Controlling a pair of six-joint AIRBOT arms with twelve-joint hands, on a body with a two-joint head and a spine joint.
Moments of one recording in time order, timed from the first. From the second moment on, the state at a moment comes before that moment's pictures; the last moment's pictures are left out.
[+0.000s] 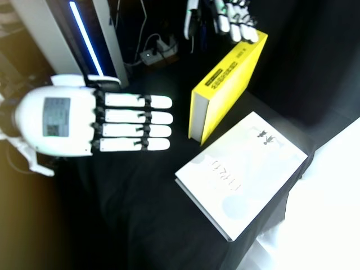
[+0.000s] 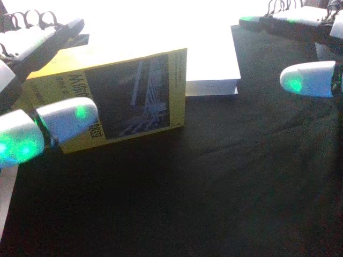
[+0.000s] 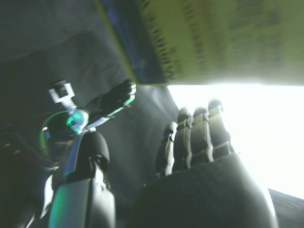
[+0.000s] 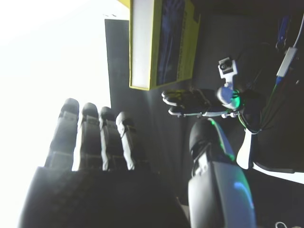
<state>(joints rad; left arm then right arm) 0.91 -0.63 0.67 -0.26 -1.22 1.16 -0.65 -0.86 1.20 -0.64 0.78 0.08</state>
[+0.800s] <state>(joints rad) 0.98 -0.62 0.70 -0.48 -1.33 1.16 -0.65 -0.84 1.18 -0.67 0.76 0.10</state>
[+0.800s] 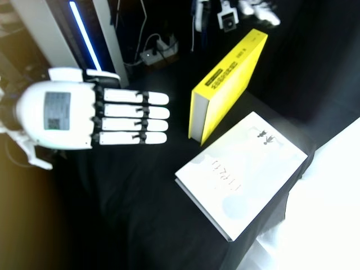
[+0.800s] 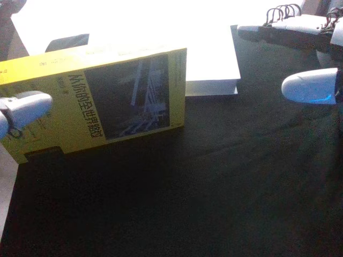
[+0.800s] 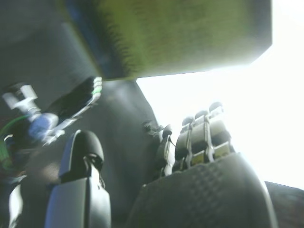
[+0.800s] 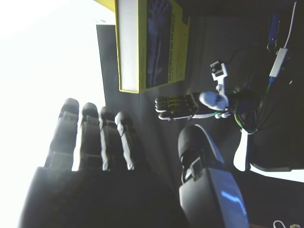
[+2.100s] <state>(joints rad) 0.89 -0.68 0.71 -0.32 -1.33 1.16 -0.50 -0.88 1.22 -0.65 0.90 0.13</state>
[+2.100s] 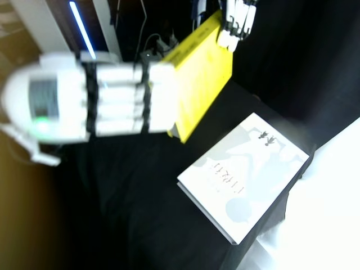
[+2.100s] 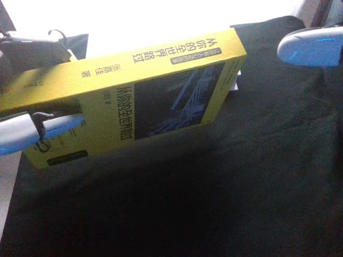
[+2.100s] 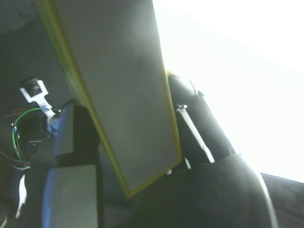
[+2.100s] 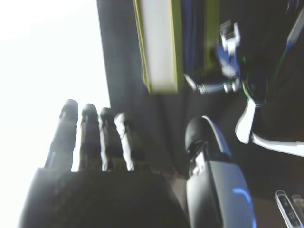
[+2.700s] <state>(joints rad) 0.73 -0.78 0.74 -0.21 -1.29 1.16 -0.48 -1.07 1.34 -0.73 0.89 0.19</state>
